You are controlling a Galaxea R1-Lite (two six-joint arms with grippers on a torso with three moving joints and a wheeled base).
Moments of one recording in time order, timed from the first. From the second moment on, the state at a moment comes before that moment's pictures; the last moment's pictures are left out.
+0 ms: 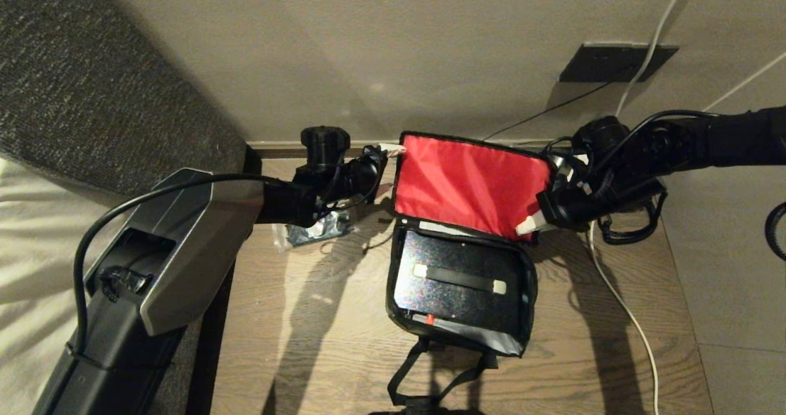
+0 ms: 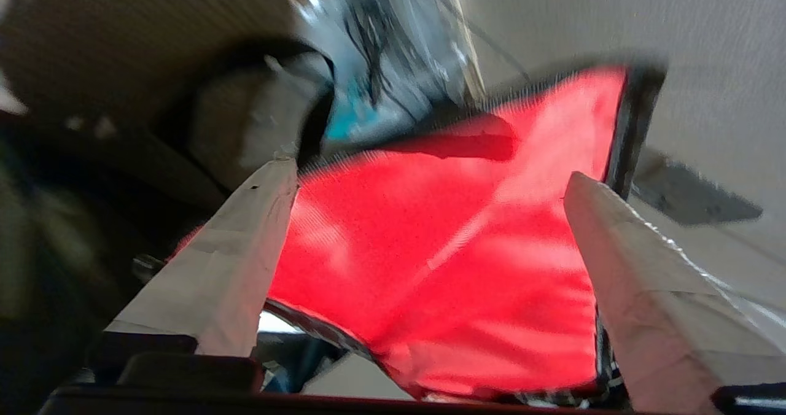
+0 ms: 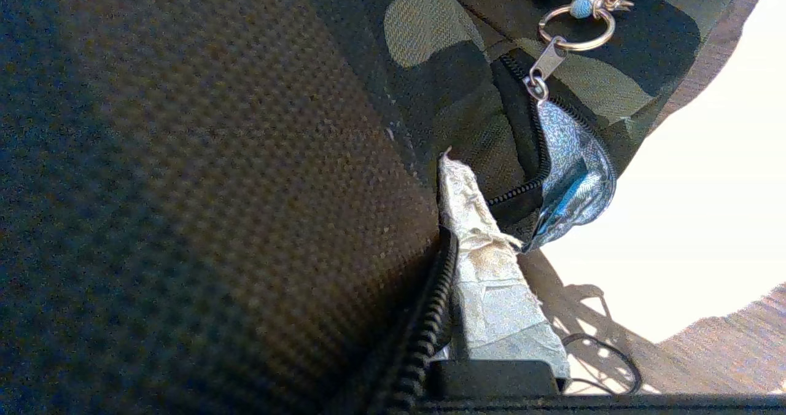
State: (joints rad) left arm -0.38 2.49 -1.93 -0.42 -0.37 -1.21; right arm 0.13 2.13 -1.72 0.60 0.57 0.01
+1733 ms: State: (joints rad) left arm -0.43 2.56 -1.93 -0.55 -0.38 -1.16; right arm 0.13 2.11 -1.71 0.61 0.57 0.03
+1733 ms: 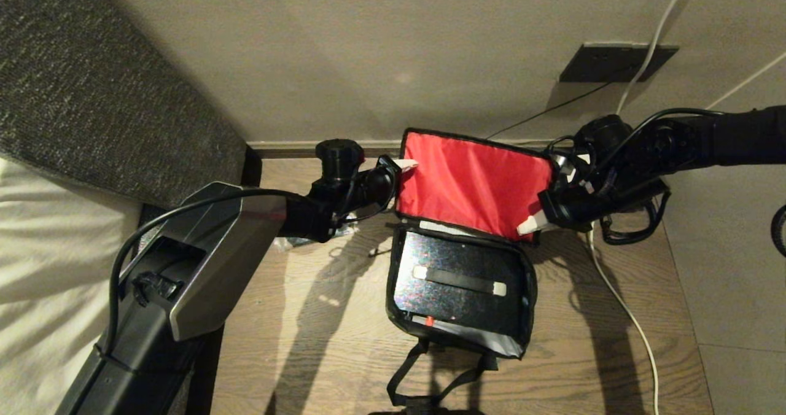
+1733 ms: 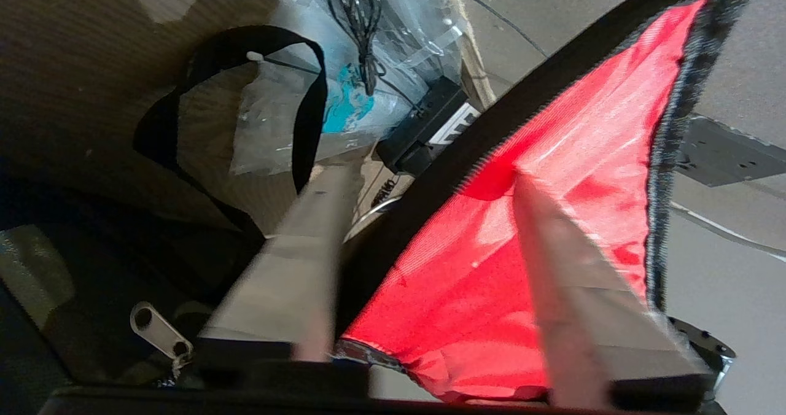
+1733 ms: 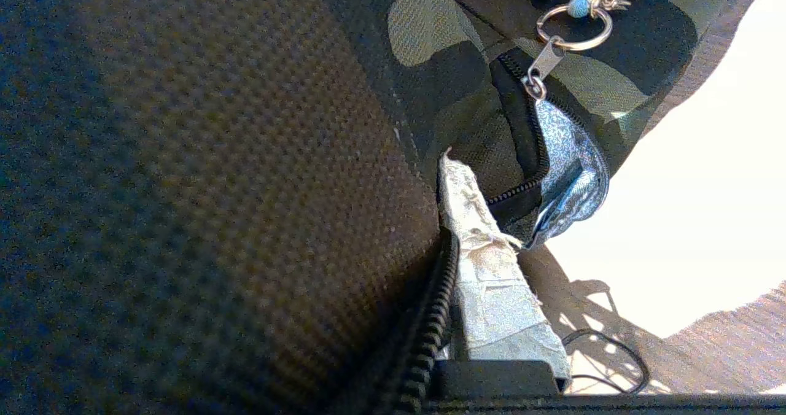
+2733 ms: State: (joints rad) left arm -0.44 2.49 -1.92 -0.52 -0.35 -1.15; right arm 0.13 2.11 -1.72 0.60 0.57 0.02
